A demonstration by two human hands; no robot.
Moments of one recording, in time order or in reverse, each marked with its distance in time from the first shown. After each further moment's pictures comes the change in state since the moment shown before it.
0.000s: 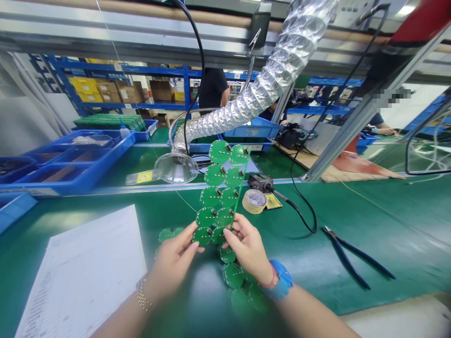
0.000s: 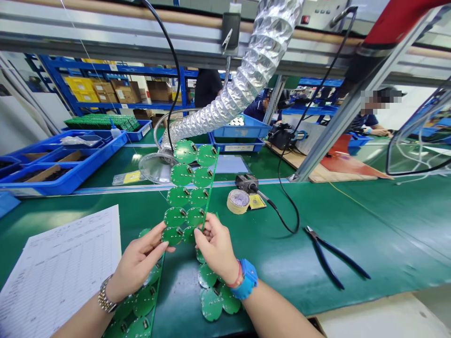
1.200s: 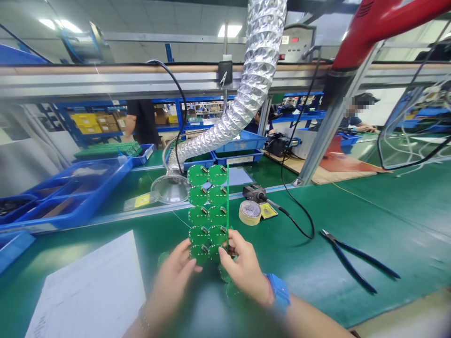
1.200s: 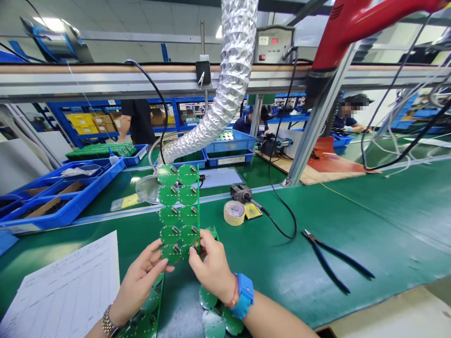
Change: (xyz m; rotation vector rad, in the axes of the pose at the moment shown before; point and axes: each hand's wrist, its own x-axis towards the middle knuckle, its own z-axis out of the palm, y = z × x) left_hand 0.007 -0.007 0.008 -0.284 -0.015 -0.106; right_hand -0.005 0.002 -0.001 -0.286 0.086 -0.224
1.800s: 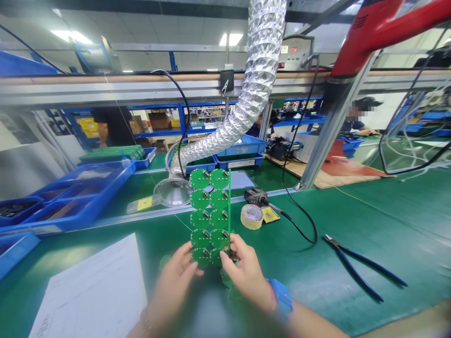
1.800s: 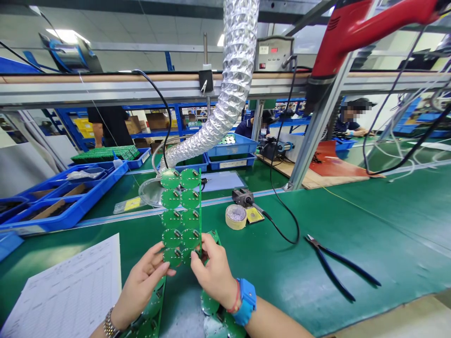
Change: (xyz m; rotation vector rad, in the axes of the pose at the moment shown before) left_hand 0.000 0.005 0.000 -0.029 -0.022 0.001; right_hand 0.000 0.000 0.000 0.007 -0.006 -0.025
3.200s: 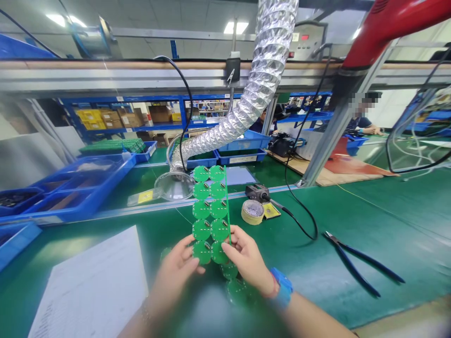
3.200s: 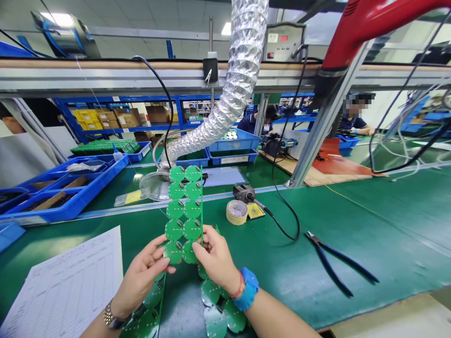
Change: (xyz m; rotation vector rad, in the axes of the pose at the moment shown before) left_hand 0.001 -0.001 -0.004 -0.161 -0.113 -0.022; right_hand 0.005 0.003 -0.003 0.436 -0.123 0.215
